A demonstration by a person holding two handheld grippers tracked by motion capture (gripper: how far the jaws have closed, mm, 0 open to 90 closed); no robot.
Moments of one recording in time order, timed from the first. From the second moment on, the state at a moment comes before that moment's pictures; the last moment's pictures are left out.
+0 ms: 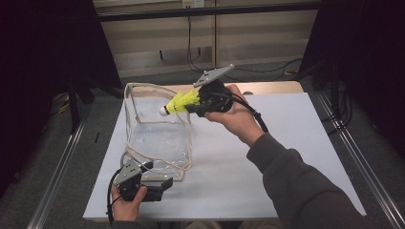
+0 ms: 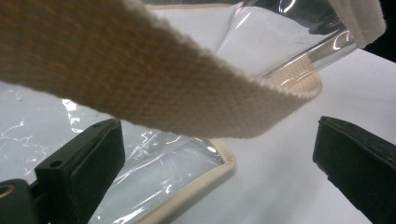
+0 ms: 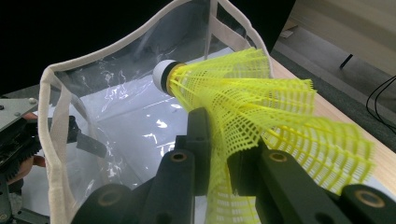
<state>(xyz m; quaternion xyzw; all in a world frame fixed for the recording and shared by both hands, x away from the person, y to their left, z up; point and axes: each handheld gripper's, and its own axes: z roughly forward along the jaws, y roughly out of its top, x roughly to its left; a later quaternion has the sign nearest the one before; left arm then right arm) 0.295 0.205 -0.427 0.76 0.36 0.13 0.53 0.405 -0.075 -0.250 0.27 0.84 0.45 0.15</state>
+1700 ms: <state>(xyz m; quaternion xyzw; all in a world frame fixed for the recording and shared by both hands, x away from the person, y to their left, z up) 0.295 0.205 -0.427 0.76 0.36 0.13 0.53 0.404 -0.016 -0.263 0.23 0.86 0.42 0.14</state>
